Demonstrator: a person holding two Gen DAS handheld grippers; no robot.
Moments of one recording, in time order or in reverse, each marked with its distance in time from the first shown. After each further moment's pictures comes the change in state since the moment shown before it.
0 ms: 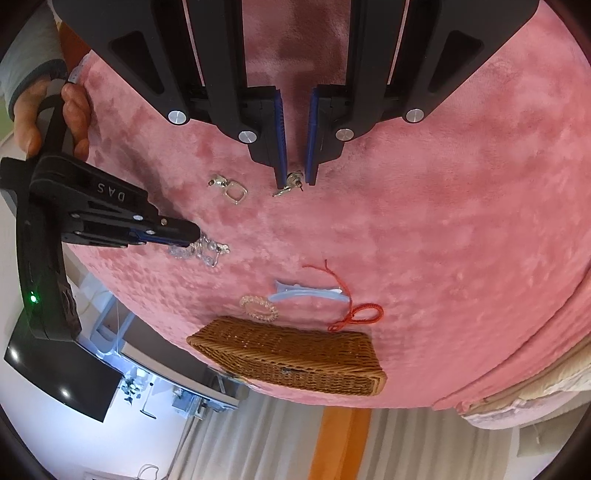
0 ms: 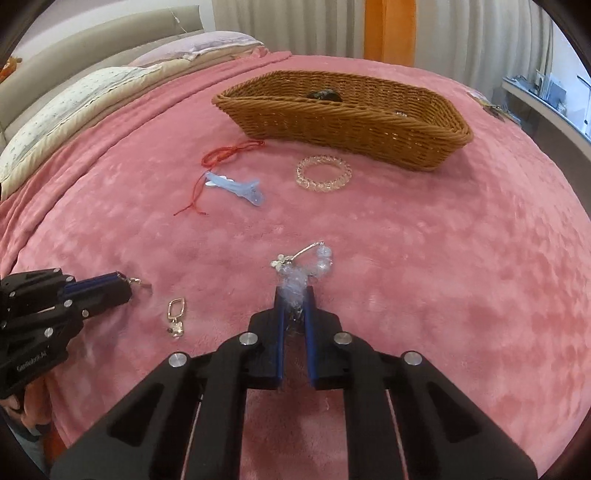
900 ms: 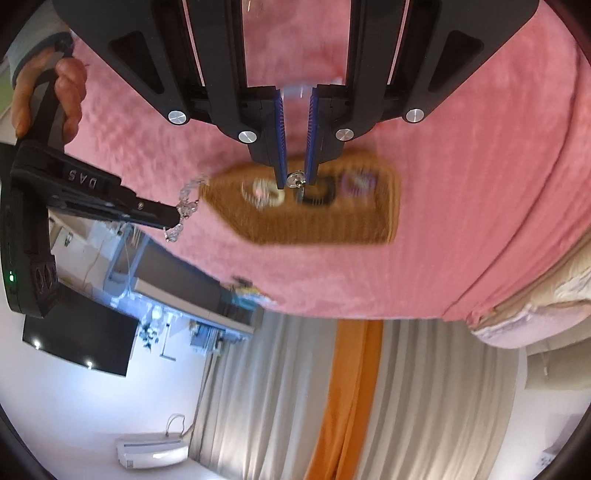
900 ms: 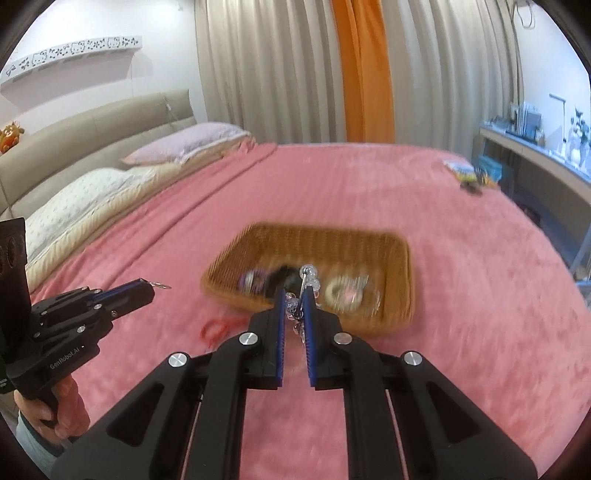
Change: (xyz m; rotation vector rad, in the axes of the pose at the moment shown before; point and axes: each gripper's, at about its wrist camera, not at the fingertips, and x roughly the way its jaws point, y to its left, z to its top) left arm -0.033 -0.019 0.158 0.084 -0.295 -0.023; right arm -0.086 -0.045 0.135 0.070 -0.310 0.009
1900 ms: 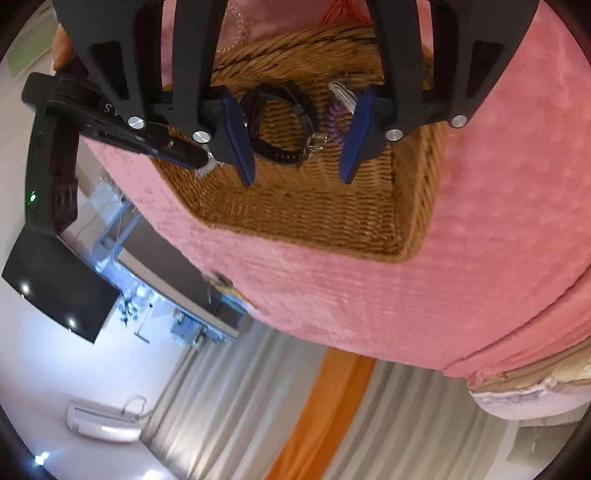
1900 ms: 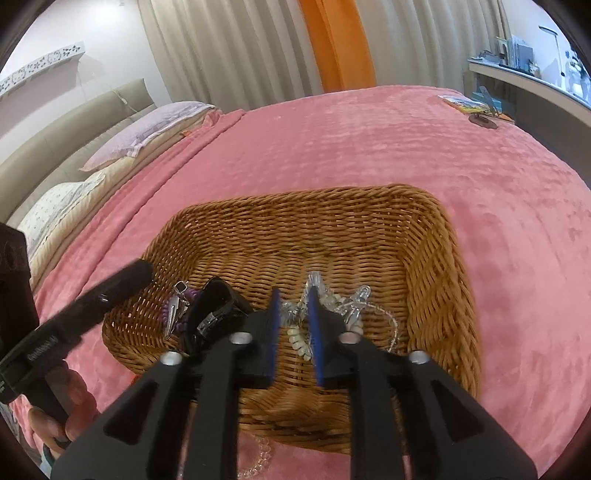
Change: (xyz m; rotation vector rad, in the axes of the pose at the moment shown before) left arm 0.149 0.074 0.006 -0.222 0.056 -0.071; right arm 0.169 -0.061 -0.005 0.185 0.153 0.015
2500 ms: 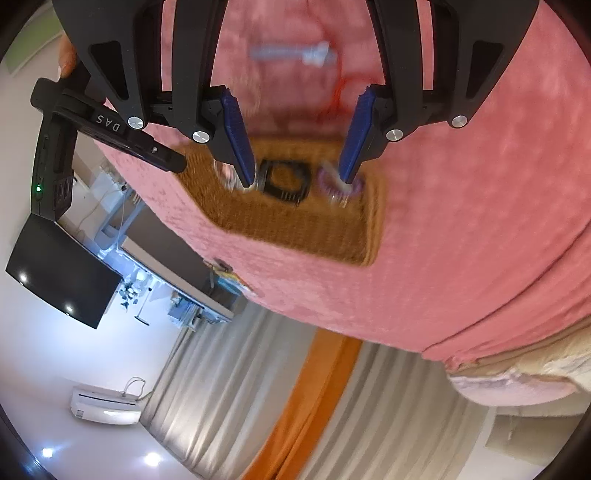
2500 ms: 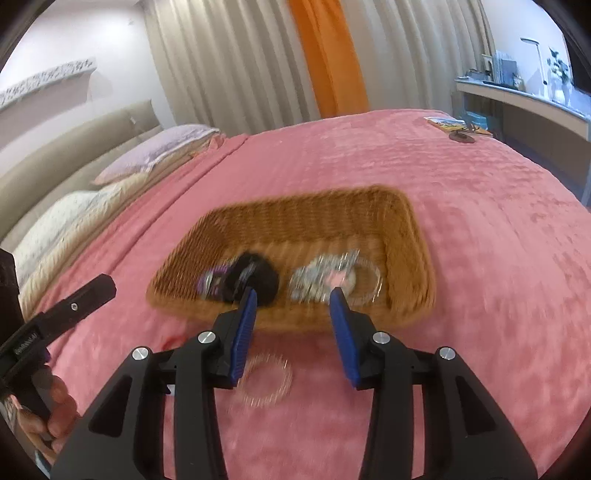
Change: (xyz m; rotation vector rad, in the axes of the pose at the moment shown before) left arm -0.102 -0.007 -0.047 -0.022 -0.059 0.047; right arm -0.080 0.022 -0.057 -0.014 -0.099 -0.016
